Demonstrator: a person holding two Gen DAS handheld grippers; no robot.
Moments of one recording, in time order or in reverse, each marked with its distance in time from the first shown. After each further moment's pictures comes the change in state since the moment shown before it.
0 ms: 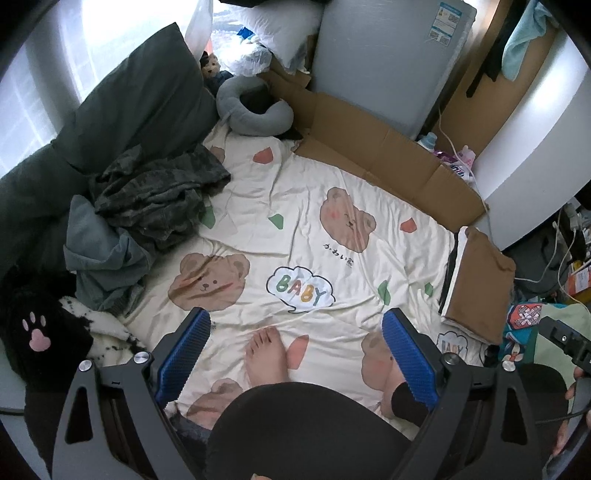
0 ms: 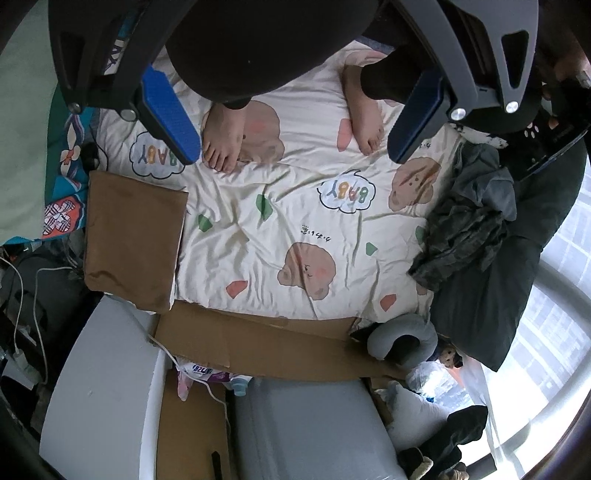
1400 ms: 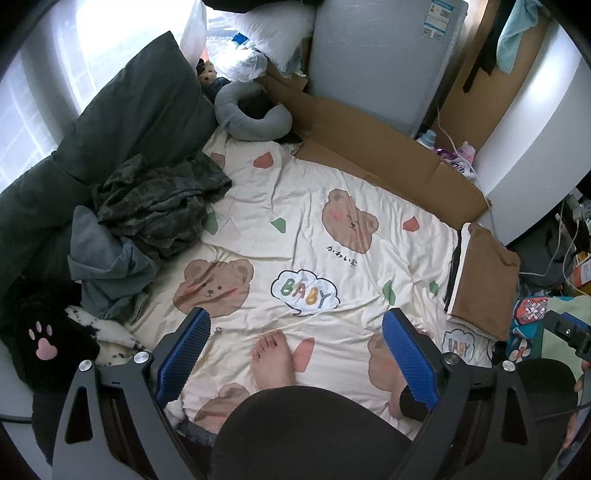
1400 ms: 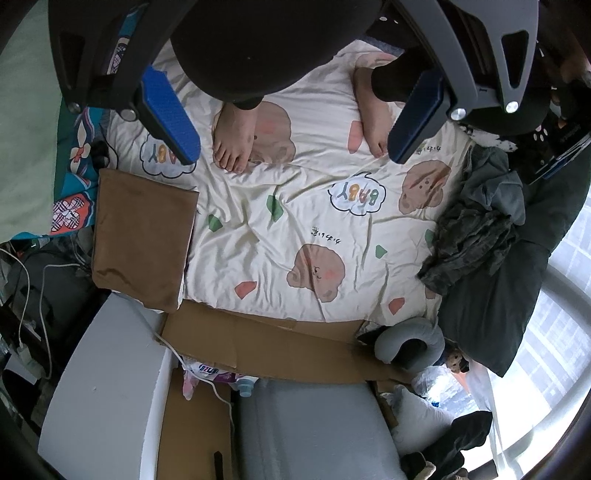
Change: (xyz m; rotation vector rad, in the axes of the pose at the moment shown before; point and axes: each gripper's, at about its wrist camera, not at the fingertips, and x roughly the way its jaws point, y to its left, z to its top) left arm -0.003 -0.007 -0.002 0.037 -0.010 0.010; right arm -0.001 -0.004 0.002 -0.012 0.008 -0.040
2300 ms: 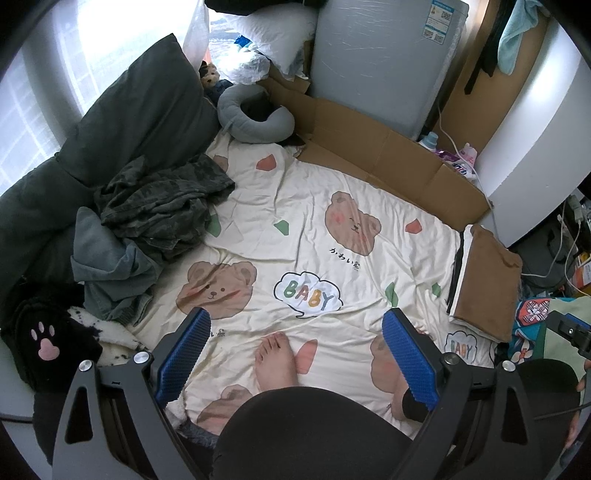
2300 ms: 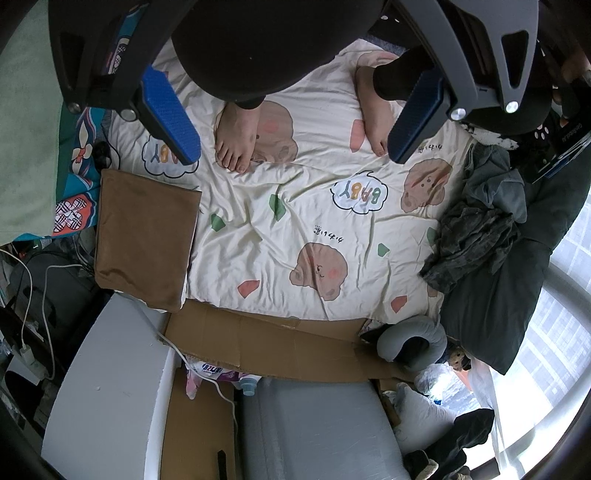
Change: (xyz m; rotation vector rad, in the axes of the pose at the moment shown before) left arm -0.001 0.002 0.002 0.002 -0.007 0.003; right arm -0.002 -0.004 0.000 0.010 -0.006 -0.007
